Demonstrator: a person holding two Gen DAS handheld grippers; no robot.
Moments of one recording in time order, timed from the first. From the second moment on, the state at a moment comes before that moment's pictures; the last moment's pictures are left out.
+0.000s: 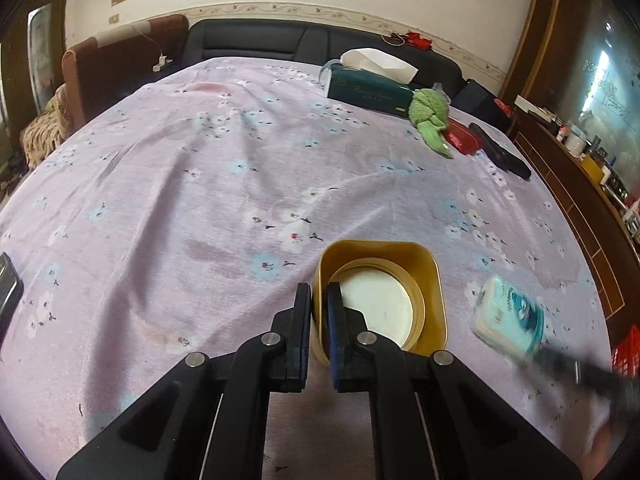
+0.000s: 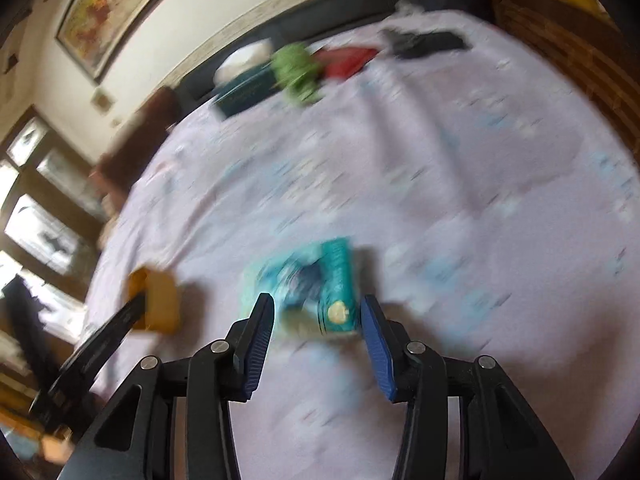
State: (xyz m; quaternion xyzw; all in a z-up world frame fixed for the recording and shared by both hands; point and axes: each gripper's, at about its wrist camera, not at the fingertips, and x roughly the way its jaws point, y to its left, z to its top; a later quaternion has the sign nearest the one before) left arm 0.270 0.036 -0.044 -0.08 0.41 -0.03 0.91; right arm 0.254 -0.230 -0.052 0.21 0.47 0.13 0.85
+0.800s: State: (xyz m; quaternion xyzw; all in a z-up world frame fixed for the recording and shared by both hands) left arm 0.269 0.027 -0.046 -0.07 0.41 -0.04 0.91; right arm 0.260 -0.165 -0.047 -0.01 0.41 0.17 0.90
